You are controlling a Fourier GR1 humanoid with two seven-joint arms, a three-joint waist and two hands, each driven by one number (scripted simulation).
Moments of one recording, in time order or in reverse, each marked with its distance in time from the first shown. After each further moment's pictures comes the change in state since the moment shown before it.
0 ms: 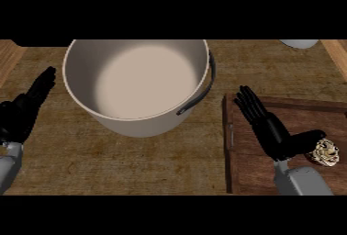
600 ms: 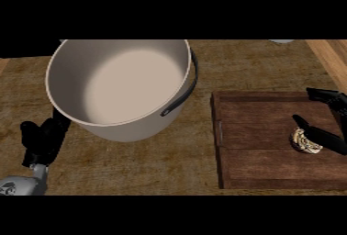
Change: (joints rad) left arm 0.138 -0.150 -0.030 -0.039 0.096 -0.019 0.022; right arm 0.087 -0.292 -0.243 -0.057 0.230 -0.228 -0.103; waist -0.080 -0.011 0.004
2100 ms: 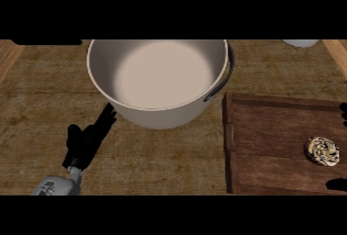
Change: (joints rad) left arm -0.018 -0.154 -0.101 0.059 -0.036 -0.110 0.030; right arm 0.232 -0.244 -0.054 -0.269 -0.119 0.260 0.564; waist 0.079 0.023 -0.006
